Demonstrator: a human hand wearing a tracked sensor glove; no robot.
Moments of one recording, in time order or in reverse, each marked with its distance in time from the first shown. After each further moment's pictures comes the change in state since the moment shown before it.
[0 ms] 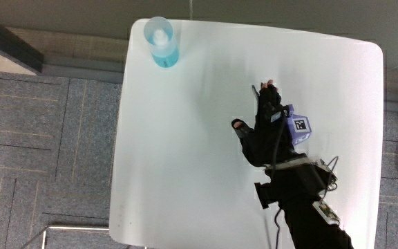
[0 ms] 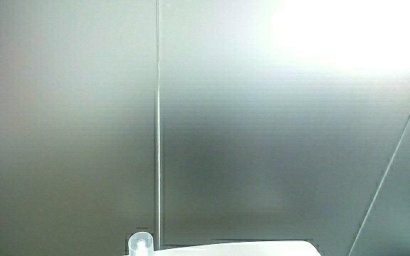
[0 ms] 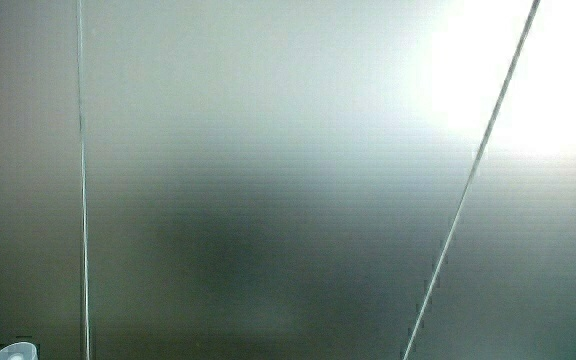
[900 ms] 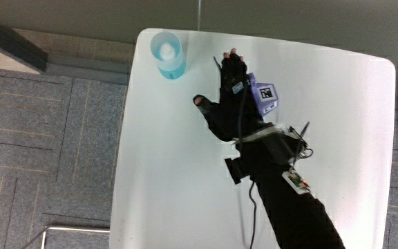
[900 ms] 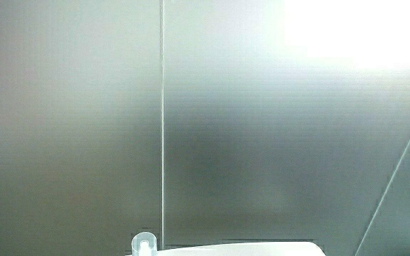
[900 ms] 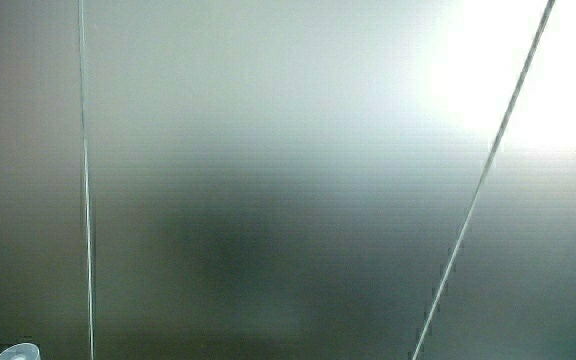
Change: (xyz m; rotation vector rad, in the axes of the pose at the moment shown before) arm -0.051 0.060 -0.054 -0.094 -0.072 0.141
